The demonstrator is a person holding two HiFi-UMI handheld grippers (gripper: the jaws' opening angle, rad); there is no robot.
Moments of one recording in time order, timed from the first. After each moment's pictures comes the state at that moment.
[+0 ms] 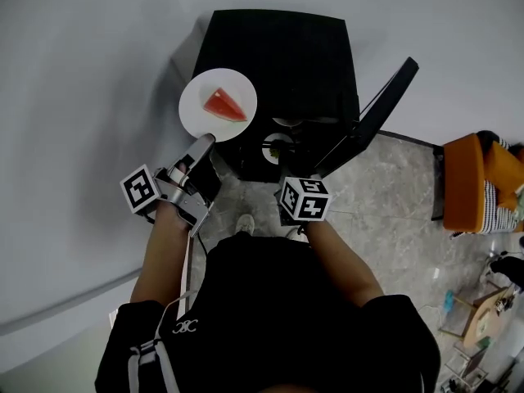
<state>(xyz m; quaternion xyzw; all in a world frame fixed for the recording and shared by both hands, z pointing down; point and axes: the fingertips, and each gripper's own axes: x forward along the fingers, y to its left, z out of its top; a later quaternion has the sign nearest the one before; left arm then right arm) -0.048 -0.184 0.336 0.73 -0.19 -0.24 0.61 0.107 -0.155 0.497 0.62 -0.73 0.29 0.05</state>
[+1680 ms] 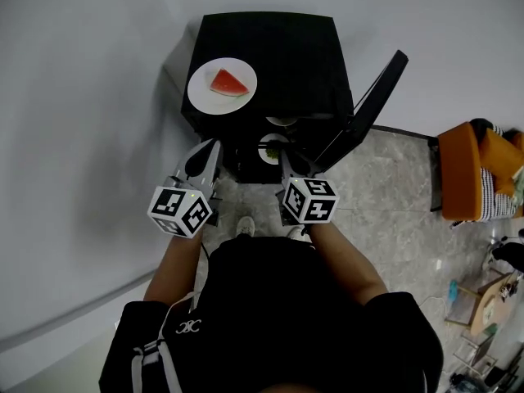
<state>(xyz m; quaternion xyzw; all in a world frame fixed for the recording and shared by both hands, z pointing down) -0.029 -0.178 0.362 0.92 -0.36 0.01 0.15 0.112 -0.149 0.457 0.63 -0.73 0.27 0.01</state>
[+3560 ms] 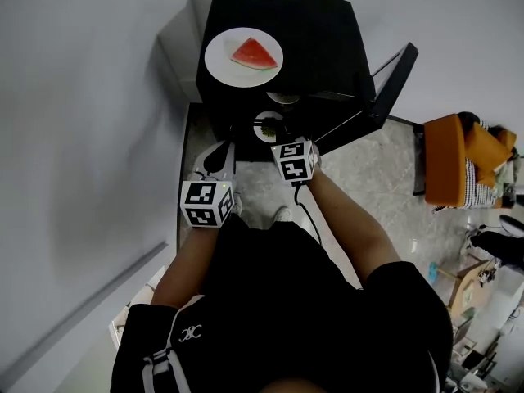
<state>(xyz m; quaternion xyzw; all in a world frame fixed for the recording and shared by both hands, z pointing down) -0.055 -0.159 0.471 0.89 -0.40 0.10 0.19 0.092 -0.200 0.559 0.62 -0.72 0.13 0.30</state>
